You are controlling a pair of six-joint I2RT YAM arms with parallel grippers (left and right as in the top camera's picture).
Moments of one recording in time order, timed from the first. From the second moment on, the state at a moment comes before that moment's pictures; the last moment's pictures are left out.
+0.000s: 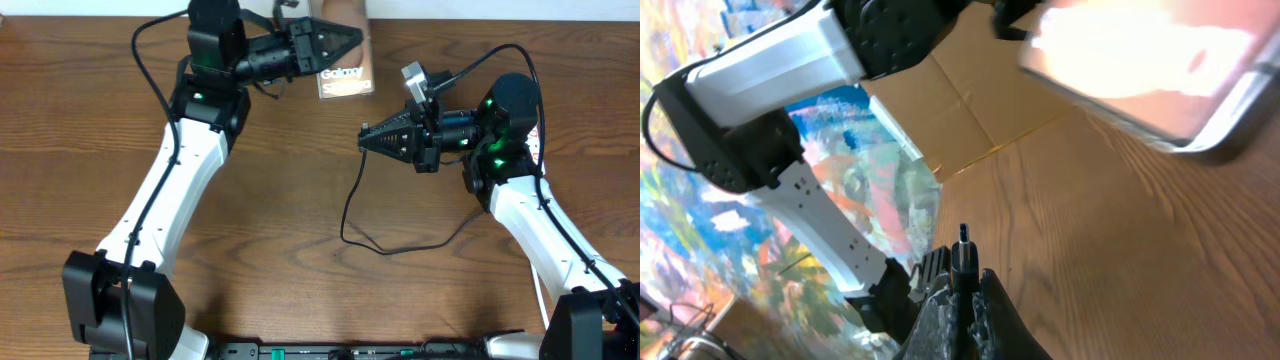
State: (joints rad) left arm -0.28 1.68 1.47 0.23 1.03 -0.98; right arm 0.18 1.52 0.98 0.59 -1.49 0.60
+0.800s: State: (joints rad) left arm -0.34 1.68 1.47 0.28 1.15 -0.98; right arm 0.18 1.52 0.98 0.67 -1.47 0.66
